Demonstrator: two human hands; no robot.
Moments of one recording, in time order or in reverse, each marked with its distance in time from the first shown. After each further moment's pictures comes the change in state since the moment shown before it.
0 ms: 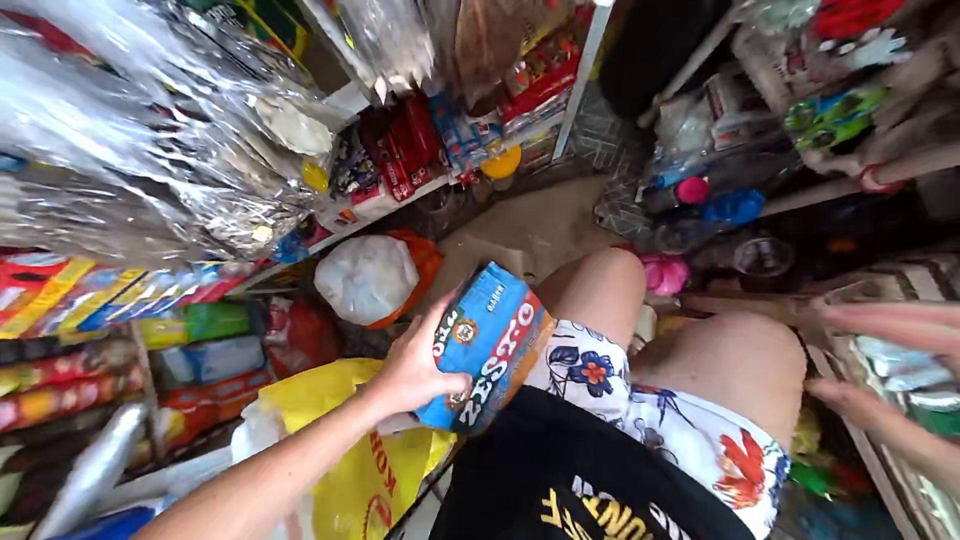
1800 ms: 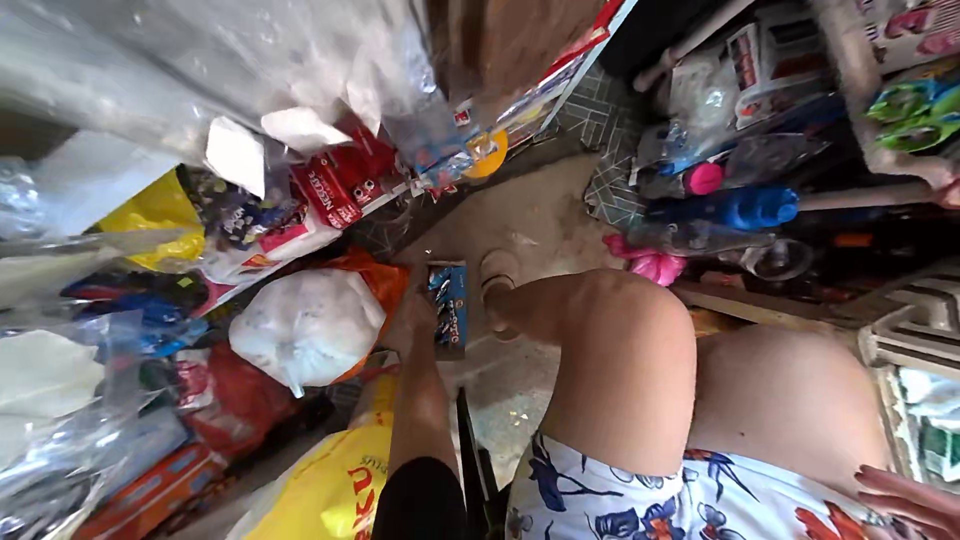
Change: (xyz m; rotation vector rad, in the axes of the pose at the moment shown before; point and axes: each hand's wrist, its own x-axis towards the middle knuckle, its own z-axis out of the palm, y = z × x) left_hand 0.359 -0.200 0.086 0.125 0.108 -0.427; right_hand -0.041 0.038 0.078 0.289 -0.069 0.786
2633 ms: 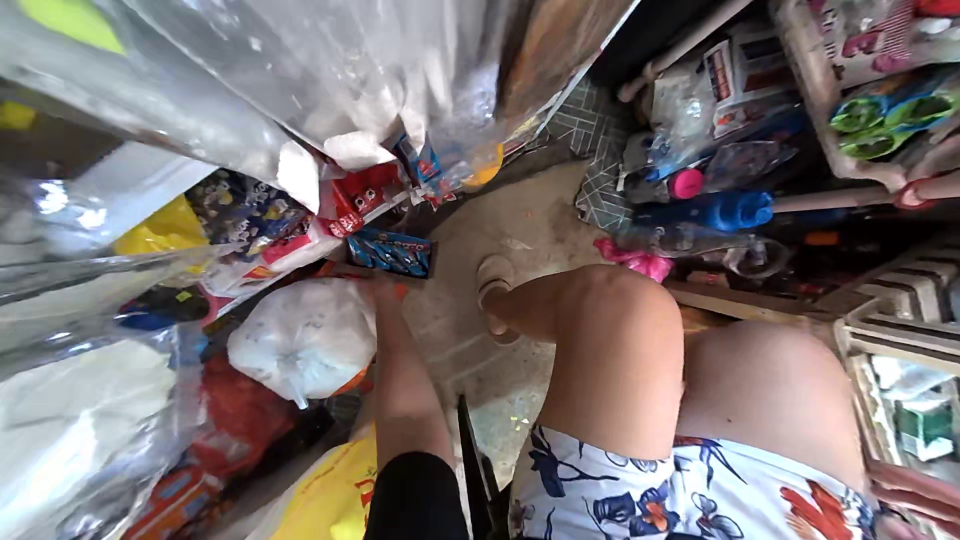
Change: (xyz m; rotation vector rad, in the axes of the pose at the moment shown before) left_hand 0.038 0.012 -0.081 -0.808 0.388 -0.340; right_hand -0.003 -0.034 -0.002 -0.034 0.026 0.119
